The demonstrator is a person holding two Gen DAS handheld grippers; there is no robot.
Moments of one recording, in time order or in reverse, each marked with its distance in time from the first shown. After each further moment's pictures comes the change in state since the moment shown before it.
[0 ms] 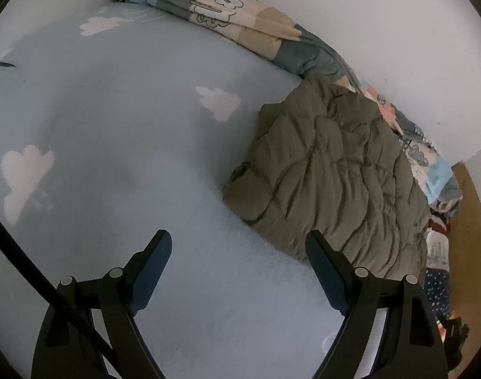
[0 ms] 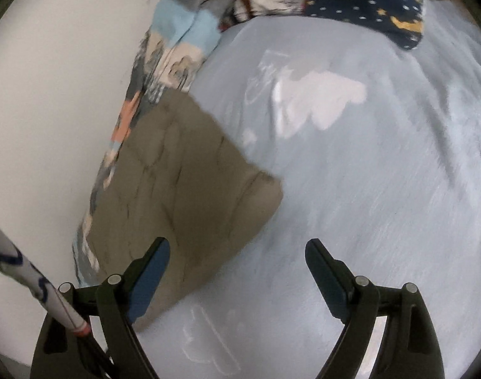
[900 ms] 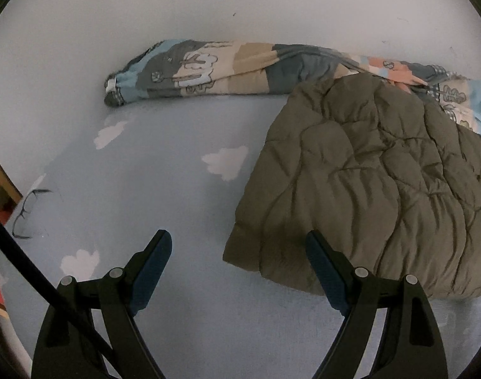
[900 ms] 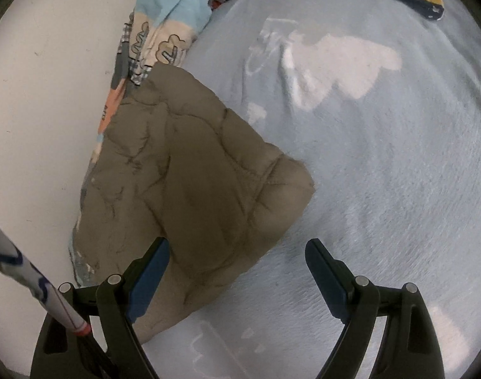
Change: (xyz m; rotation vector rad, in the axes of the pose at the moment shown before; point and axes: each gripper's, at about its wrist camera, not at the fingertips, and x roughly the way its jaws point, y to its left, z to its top) left arm 0.021 -0.078 -0.008 0.410 -0.245 0.396; right arm 0.060 0.012 -0.006 0.031 0.072 -0.030
